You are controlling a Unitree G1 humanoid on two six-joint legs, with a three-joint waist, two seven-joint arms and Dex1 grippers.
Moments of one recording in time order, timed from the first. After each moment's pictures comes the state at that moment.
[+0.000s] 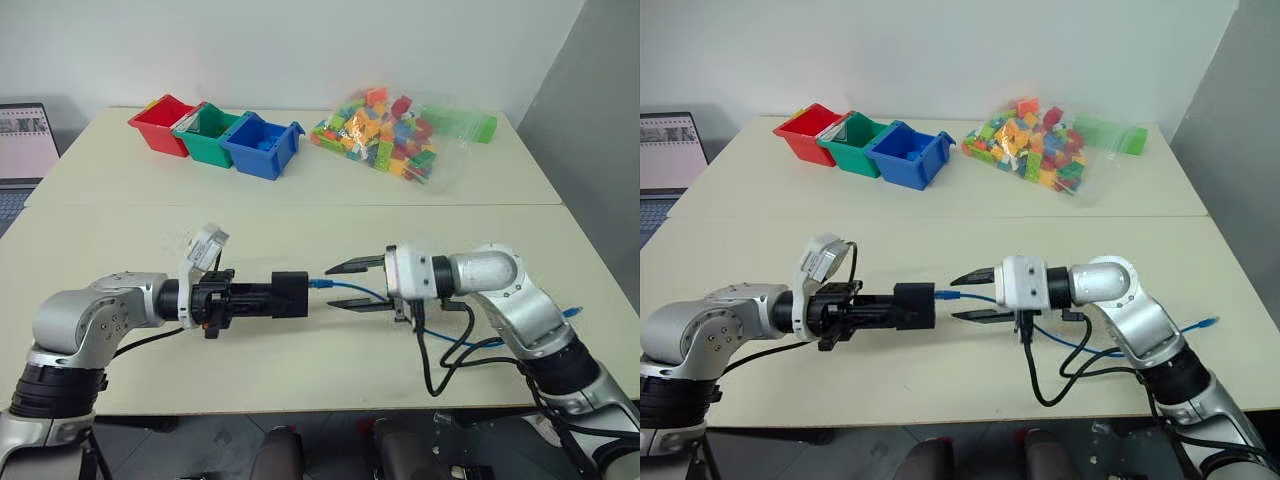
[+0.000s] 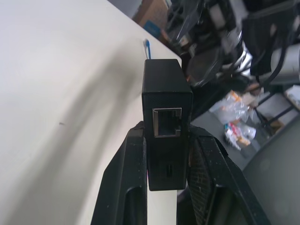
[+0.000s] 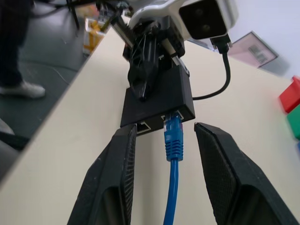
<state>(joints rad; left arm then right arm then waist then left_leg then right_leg) -0.35 0.87 0.06 -0.12 -0.82 0.88 -1.34 -0.57 -0.56 0.31 -0.35 0.51 0.46 1.03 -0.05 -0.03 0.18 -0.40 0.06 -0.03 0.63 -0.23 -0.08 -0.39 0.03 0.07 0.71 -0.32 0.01</state>
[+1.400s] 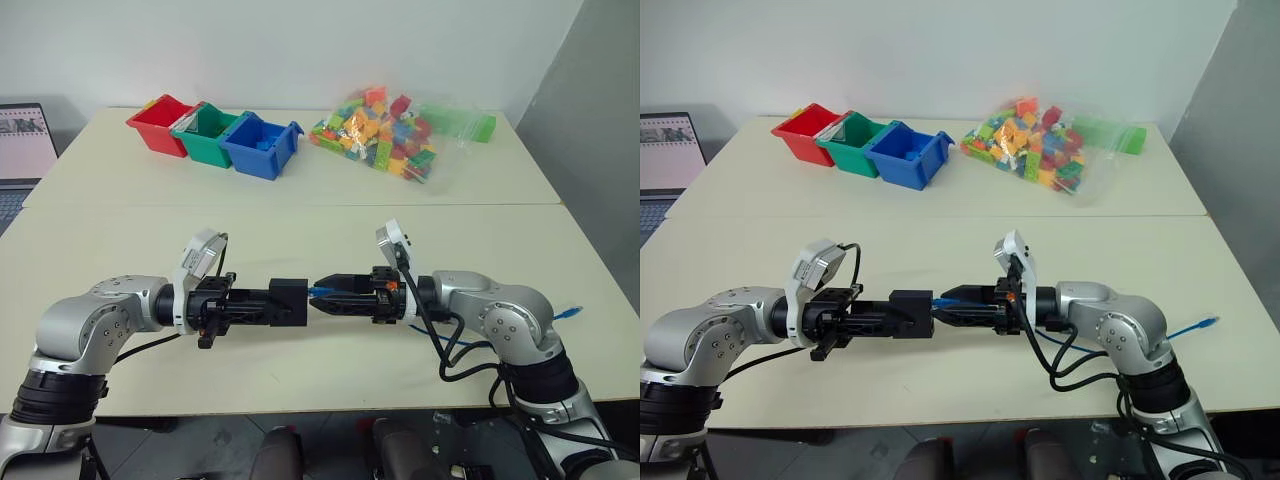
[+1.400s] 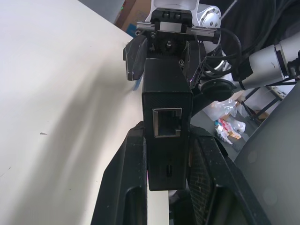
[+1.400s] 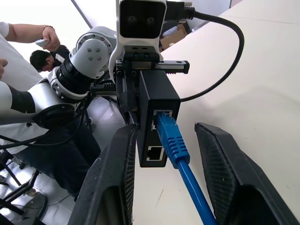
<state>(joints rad) -0.33 0.85 0.07 -0.12 -0.83 0.85 -1.38 -0.52 -0.36 0.19 -0.30 0.84 0.95 0.78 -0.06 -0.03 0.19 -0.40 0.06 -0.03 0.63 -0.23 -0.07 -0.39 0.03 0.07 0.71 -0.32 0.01</state>
